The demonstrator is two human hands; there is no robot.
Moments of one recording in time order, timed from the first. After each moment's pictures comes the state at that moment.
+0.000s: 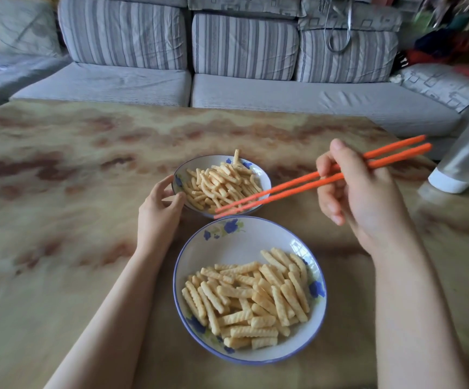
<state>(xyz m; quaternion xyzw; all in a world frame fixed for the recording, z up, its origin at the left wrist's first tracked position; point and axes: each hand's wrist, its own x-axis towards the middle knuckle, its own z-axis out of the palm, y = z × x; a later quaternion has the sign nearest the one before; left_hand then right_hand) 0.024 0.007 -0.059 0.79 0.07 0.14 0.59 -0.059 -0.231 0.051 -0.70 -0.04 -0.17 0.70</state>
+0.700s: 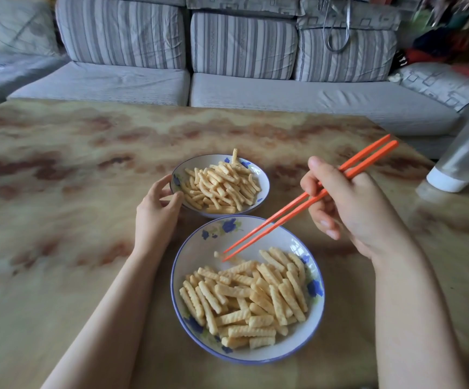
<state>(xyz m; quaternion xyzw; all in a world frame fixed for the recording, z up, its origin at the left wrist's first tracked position) 0.025 0.007 -0.060 0.79 0.07 0.14 0.59 -0.067 -0.232 0.049 -0.77 -0.03 -0.08 0.63</state>
